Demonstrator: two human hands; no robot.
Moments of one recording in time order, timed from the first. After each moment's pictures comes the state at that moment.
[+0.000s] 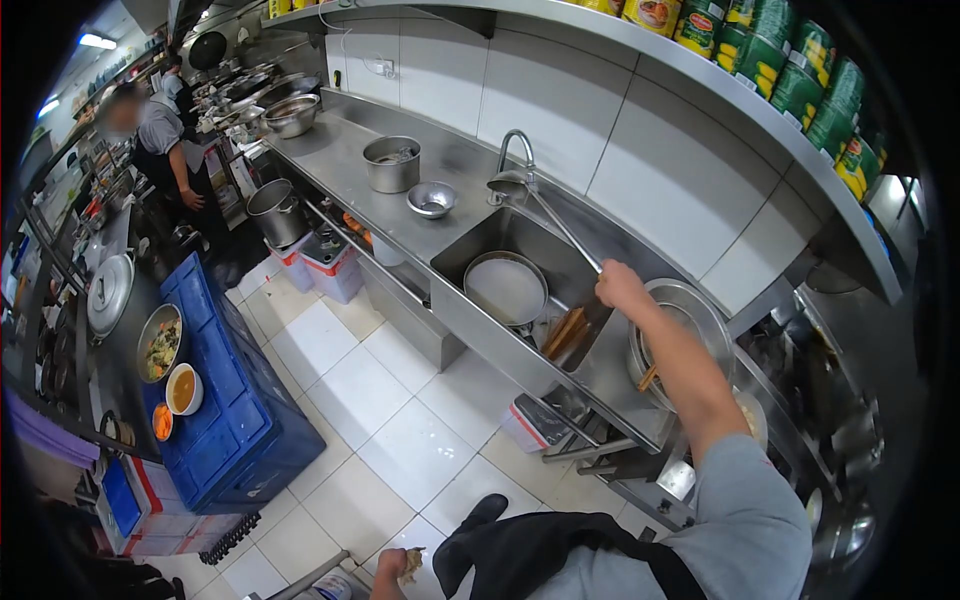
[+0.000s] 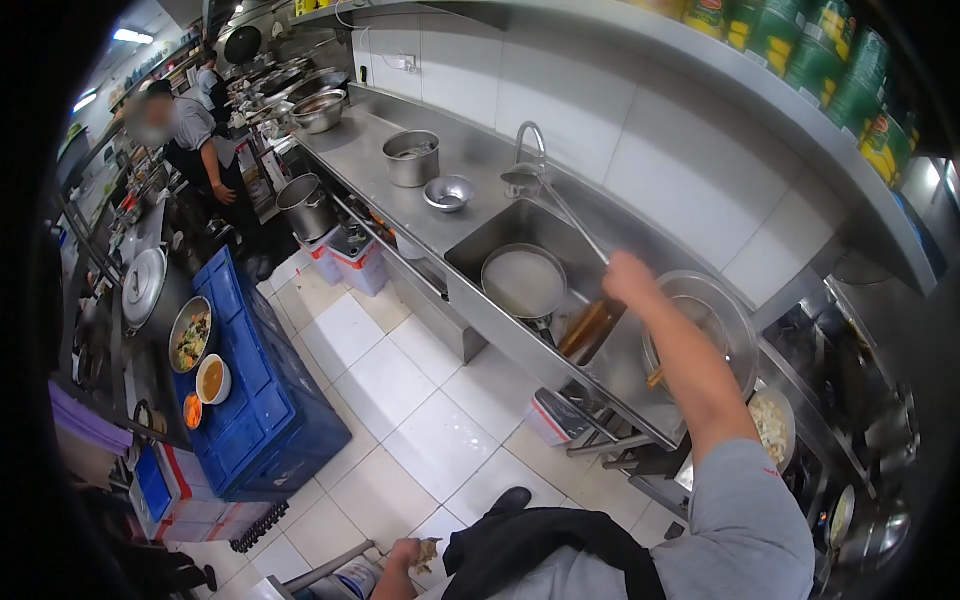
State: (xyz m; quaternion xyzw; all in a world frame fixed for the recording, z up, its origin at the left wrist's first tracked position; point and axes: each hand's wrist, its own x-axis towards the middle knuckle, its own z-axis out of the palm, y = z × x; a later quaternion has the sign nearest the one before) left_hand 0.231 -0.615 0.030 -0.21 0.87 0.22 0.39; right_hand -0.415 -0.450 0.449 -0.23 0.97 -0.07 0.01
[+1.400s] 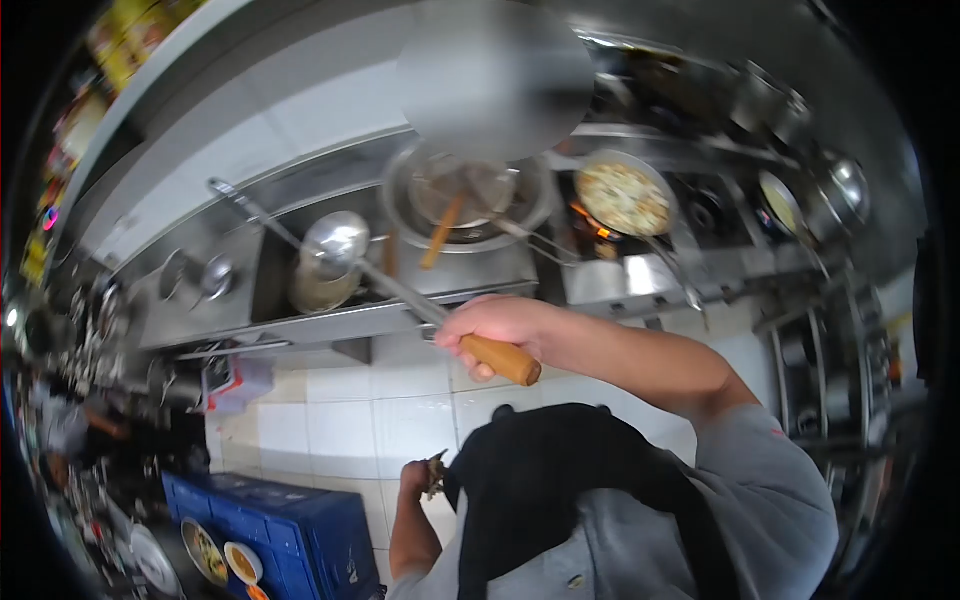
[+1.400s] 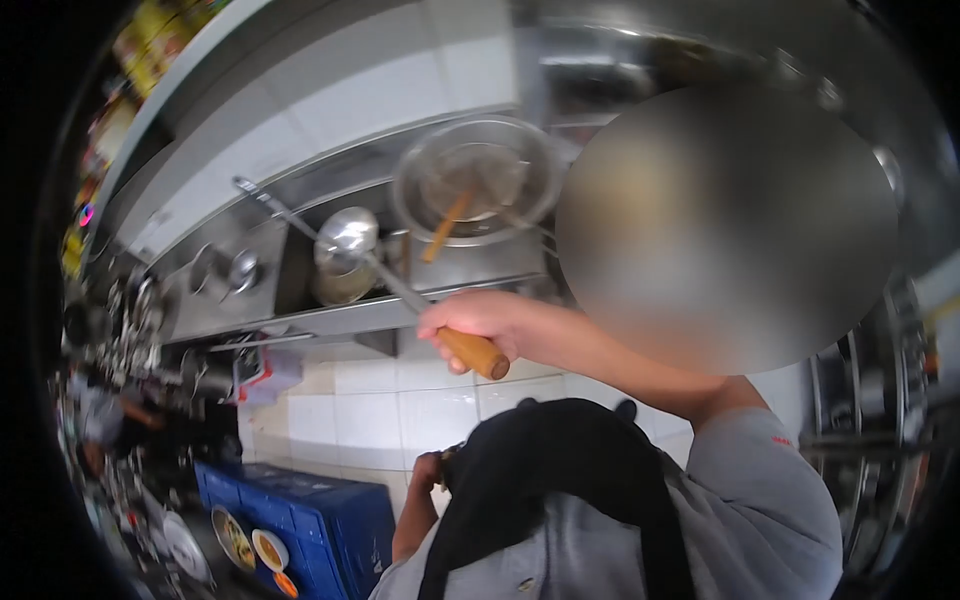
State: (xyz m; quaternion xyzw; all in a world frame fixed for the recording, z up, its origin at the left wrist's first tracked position) left_hand 0.020 -0.624 0.073 0.15 0.92 0.10 0.35; right_hand -0.139 -0.278 0.485 0.09 0.47 -0.76 0.43
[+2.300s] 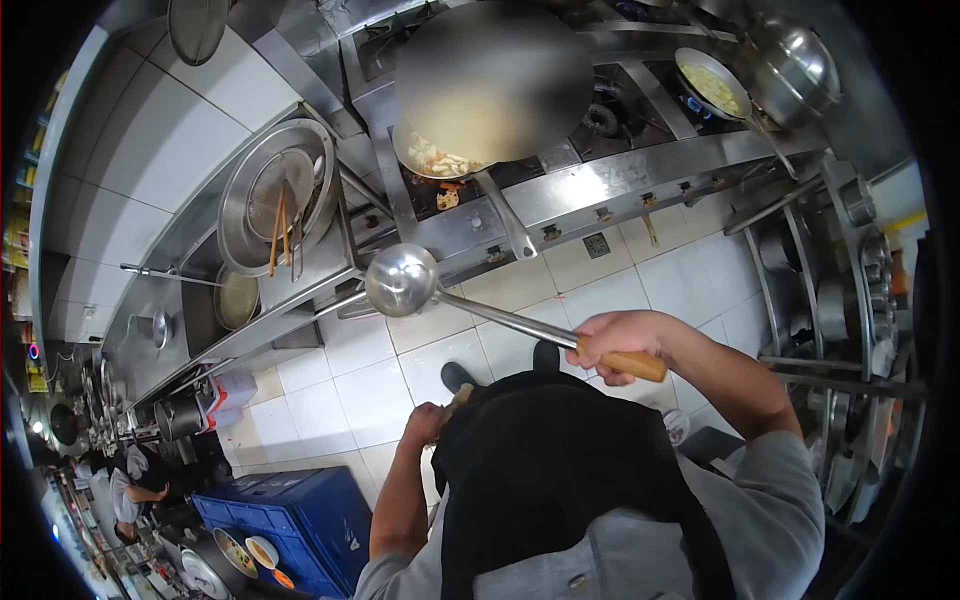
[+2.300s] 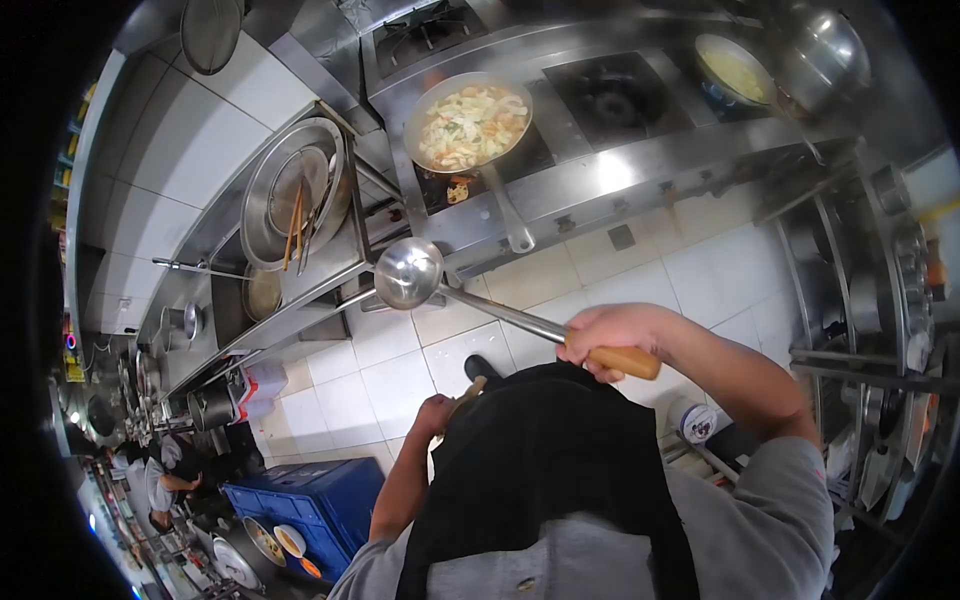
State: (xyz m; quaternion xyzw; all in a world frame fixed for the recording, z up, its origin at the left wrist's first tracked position) left_hand 0.055 -0.290 0.165 0.09 0.89 0.19 0.42; right_hand 0.092 0.140 0.411 0.23 0.44 -0.72 0.49
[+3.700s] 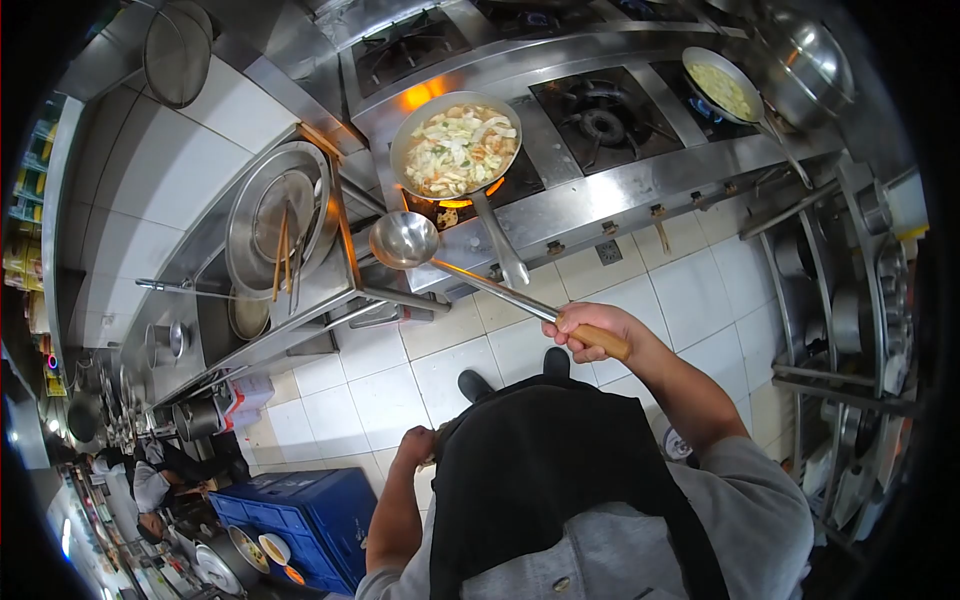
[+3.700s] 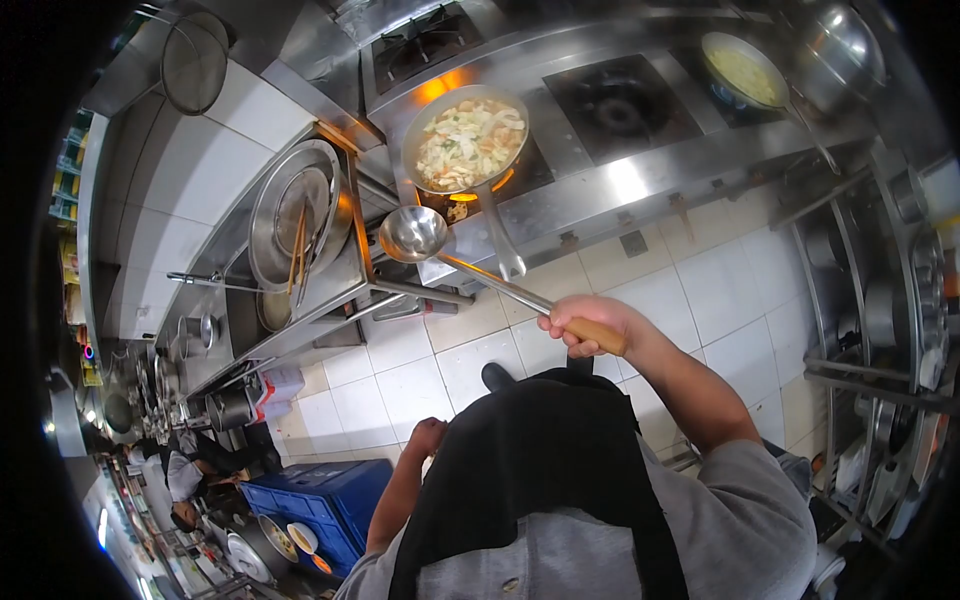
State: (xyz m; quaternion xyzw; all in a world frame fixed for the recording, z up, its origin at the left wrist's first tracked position) left_hand 0.059 -0.319 0.154 0.08 0.89 0.10 0.43; right_hand 0.059 0.170 0.327 0.19 0.26 -0.89 0.33
